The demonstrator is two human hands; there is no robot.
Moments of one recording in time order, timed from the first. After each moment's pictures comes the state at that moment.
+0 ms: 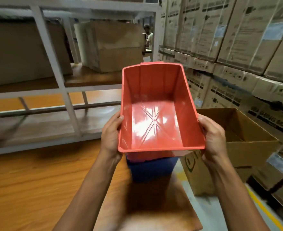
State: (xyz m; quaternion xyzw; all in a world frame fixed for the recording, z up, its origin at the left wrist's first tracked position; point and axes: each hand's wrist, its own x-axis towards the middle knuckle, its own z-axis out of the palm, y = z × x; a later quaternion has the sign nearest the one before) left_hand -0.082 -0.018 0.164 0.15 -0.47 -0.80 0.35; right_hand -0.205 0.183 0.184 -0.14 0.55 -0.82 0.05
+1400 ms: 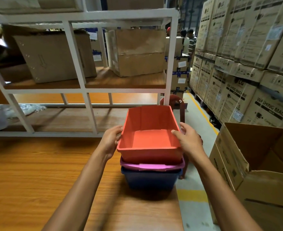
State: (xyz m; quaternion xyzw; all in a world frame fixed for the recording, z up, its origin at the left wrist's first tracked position) left_hand -0.120 -0.035 0.133 0.34 -0.57 -0.68 0.32; right_hand -0.303 0.142 0.154 -0.33 0.80 -0.49 0.13
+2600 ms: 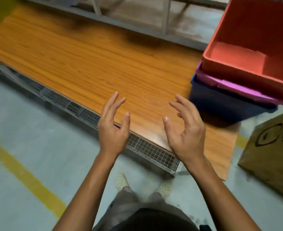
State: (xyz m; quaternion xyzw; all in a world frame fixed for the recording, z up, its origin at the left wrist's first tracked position) left_hand 0.100 0.129 0.009 0.52 -0.68 -0.23 0.46; right_hand -0.086 0.177 0.017 -0.60 0.60 -0.51 0.12
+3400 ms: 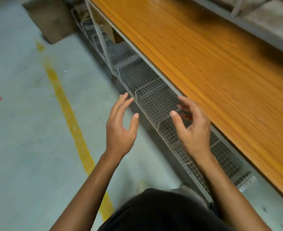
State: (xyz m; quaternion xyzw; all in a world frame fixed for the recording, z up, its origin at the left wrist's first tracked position) left_hand 0.457 0.136 -0.007 0.65 -0.55 -0.13 0.50; right_hand 0.269 0.084 0.008 -0.69 0.48 -0.45 0.31
